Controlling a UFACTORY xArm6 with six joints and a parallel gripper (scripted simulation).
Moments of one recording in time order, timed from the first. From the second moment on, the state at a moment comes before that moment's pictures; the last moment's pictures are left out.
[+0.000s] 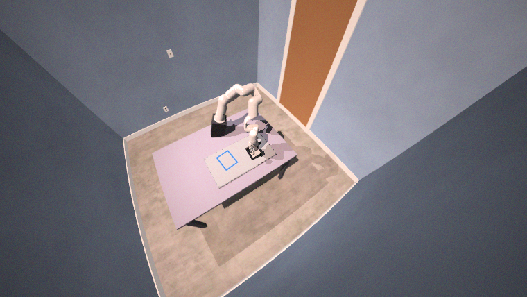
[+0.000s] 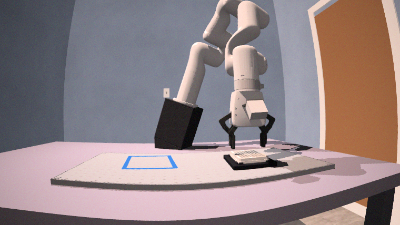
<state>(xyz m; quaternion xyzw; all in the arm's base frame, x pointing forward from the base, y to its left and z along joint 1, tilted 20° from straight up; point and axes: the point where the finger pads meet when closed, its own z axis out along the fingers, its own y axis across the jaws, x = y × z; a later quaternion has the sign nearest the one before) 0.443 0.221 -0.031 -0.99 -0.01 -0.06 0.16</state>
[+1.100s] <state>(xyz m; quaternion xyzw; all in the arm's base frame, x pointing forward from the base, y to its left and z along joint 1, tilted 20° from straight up) 0.445 0.225 -0.043 -0.99 -0.01 -0.06 0.16</state>
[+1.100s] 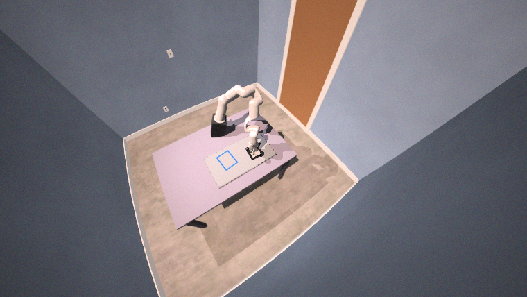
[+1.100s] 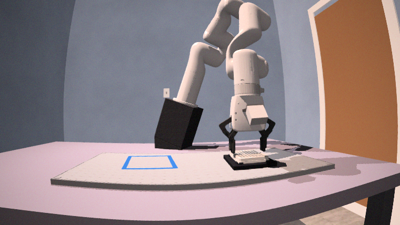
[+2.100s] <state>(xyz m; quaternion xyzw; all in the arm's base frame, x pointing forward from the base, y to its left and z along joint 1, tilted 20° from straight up) 0.446 0.228 -0.053 -0.99 -0.01 -0.06 0.16</state>
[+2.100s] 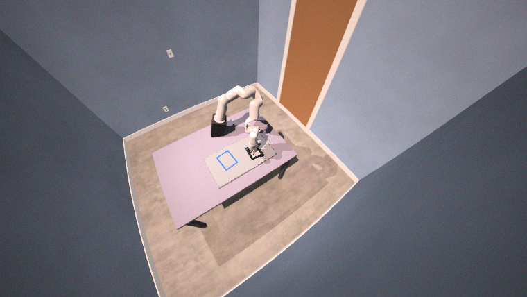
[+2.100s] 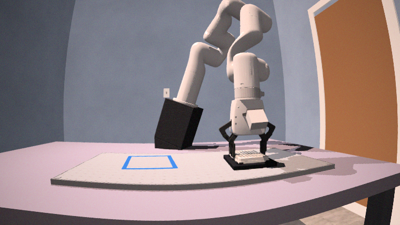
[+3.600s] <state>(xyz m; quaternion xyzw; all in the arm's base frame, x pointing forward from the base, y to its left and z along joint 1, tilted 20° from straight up) 0.446 0.228 -0.052 -0.99 -0.01 -0.06 0.16</state>
